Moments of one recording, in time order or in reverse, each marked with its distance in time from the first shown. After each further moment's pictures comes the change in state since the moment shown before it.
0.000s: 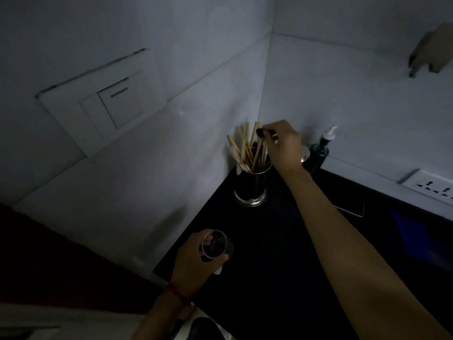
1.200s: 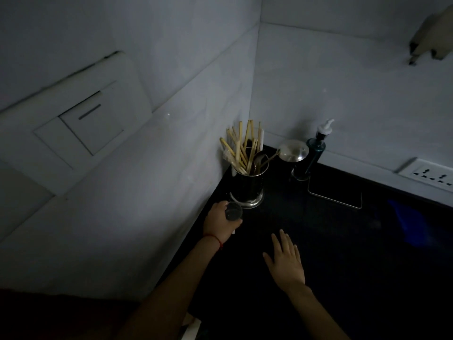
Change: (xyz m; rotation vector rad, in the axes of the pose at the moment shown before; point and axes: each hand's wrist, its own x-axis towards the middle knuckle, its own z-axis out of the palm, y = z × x) left_hand 0.131 -0.007 0.057 0.234 -0.099 -0.080; right_hand -0.242 0.046 0.017 -0.460 -0.805 0.657
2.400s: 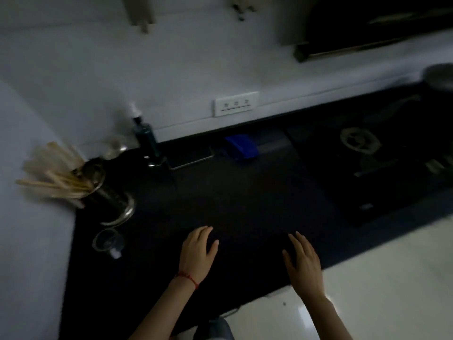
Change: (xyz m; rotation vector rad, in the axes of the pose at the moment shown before) left_hand -0.142 0.042 0.122 0.410 -0.497 0.707; right_hand -0.243 0.132 0.010 0.394 0.529 0.748
